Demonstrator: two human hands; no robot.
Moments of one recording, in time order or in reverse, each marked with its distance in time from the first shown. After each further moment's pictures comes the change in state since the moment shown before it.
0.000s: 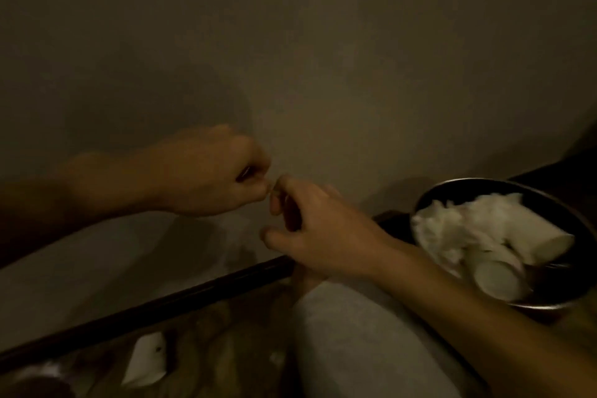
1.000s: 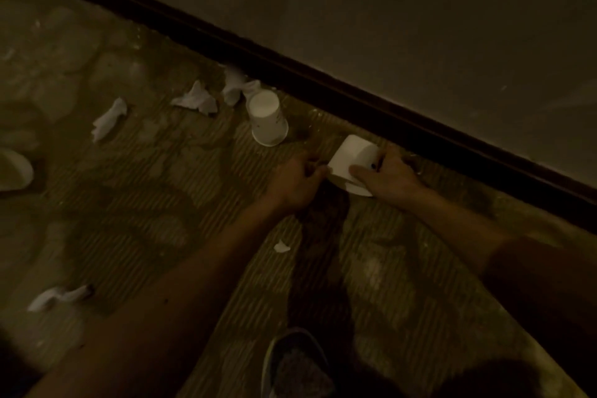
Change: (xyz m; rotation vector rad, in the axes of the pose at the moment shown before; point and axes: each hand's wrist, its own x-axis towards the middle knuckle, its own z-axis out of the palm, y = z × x) left_hand -0.319 -0.126 0.484 -1.244 0.233 -1.320; right_hand 0.088 0.059 0.506 -0.119 -0.650 0.602
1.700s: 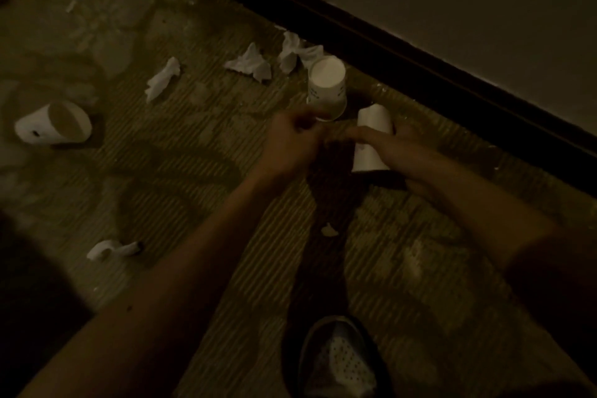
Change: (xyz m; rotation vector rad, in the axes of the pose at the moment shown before) left_hand -0.028 -0.014 -0.074 -0.425 0.223 -0.052; right_hand 0.008 -0.057 0.065 0.307 -0.173 0.110
